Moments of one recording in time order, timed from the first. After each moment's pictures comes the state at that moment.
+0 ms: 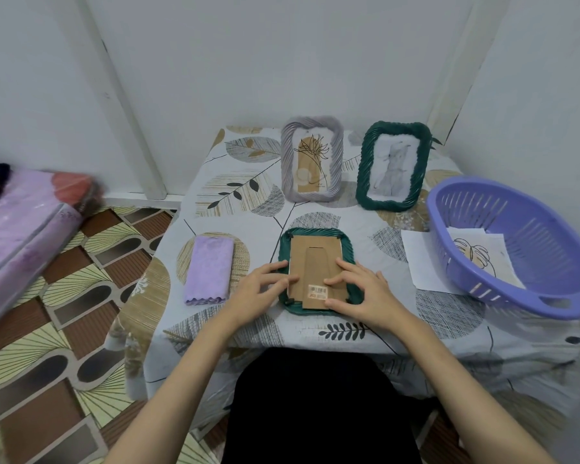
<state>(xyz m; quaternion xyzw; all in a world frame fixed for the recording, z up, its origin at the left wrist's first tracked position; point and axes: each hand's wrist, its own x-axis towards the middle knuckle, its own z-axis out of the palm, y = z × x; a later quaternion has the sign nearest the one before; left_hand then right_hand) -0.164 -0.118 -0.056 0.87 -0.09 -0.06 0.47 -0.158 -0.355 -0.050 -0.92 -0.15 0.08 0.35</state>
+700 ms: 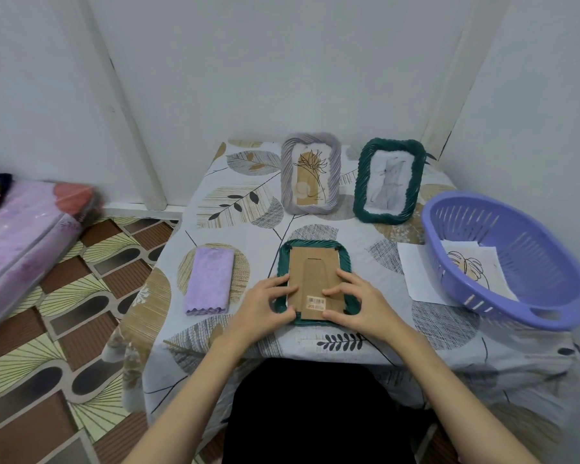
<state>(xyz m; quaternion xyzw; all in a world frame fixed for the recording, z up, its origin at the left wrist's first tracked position) -0.172 -0.132 -0.062 0.91 -0.09 0.01 0.41 -0.160 -0.352 -0.047 -0.91 -0.15 0.06 0.39</state>
